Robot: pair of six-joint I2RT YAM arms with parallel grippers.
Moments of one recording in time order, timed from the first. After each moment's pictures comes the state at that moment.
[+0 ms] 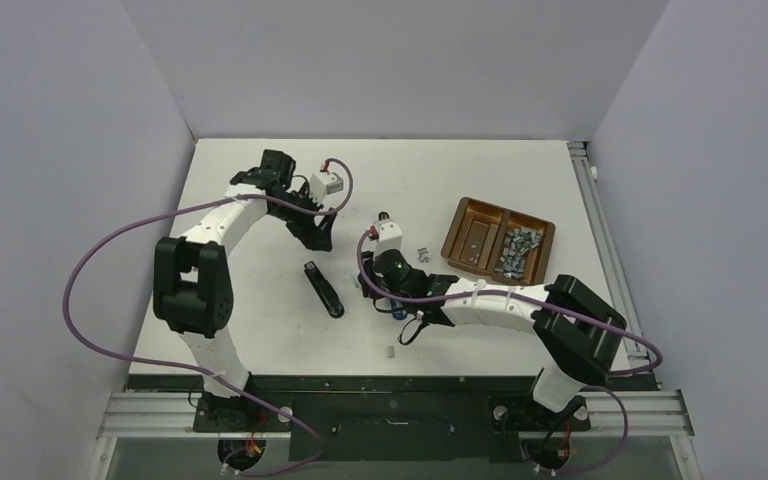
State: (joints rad) left arm -0.20 1.83 1.44 -0.79 0.57 0.56; right arm 1.00 1.63 0.91 0.14 0.30 0.48
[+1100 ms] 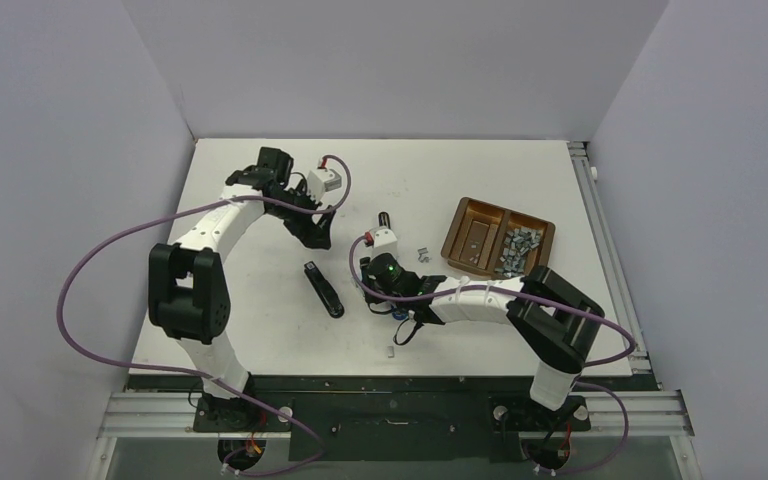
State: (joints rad) left arm -0.20 1.79 1.44 -0.80 0.55 0.53; right arm 0.99 1.75 0.93 0.15 0.29 0.48
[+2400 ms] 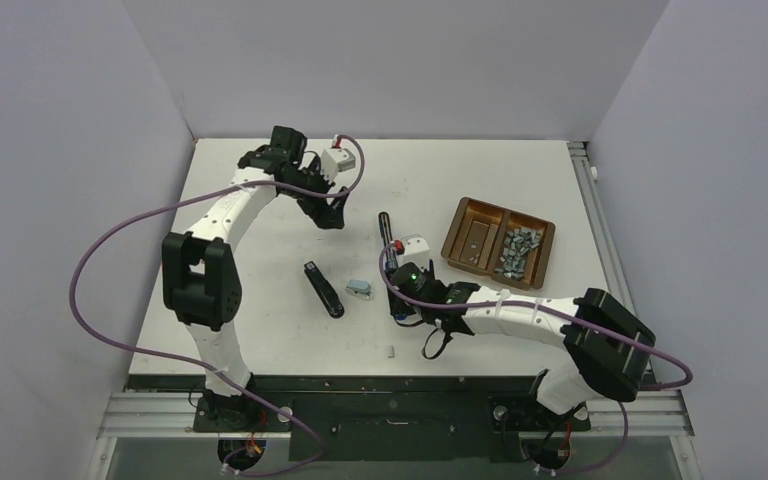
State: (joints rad) left arm -0.25 1.88 1.66 -0.82 0.55 0.53; right arm 0.99 1.48 0.80 -0.16 0.41 0.54
